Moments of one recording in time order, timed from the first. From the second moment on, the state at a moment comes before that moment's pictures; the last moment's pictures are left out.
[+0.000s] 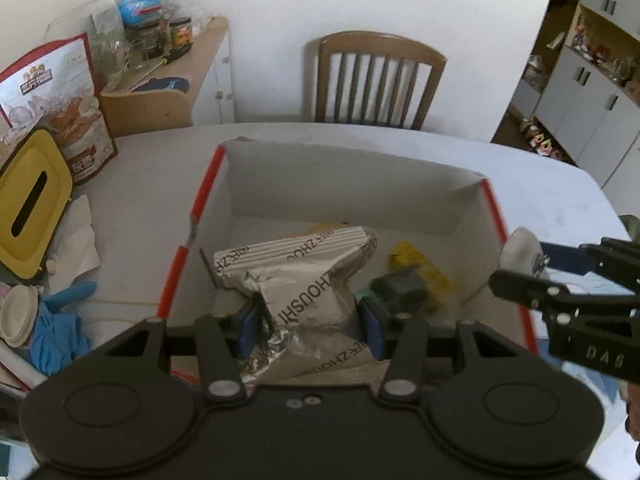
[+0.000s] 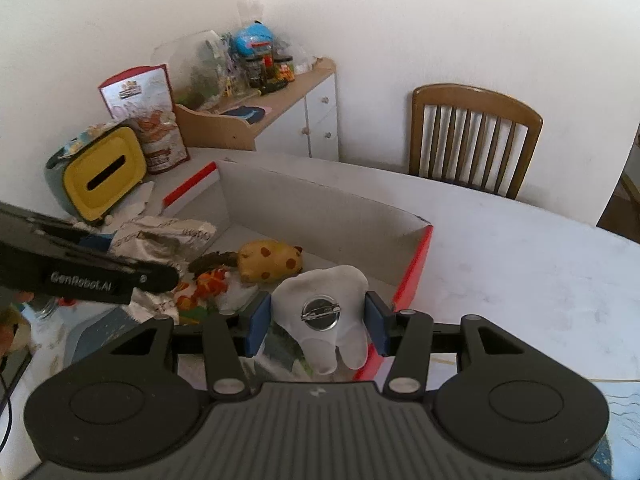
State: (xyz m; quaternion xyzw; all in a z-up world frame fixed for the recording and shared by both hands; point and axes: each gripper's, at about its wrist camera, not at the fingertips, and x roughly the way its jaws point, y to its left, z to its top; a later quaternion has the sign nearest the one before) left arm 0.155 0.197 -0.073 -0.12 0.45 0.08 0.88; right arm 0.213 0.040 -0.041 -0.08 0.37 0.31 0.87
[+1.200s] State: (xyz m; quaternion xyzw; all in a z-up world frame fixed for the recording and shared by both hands) left arm 0.240 0.226 -0.125 -0.07 0.50 0.08 0.86; right arm 0.289 0.126 -0.111 -0.14 0.46 0.29 0.83
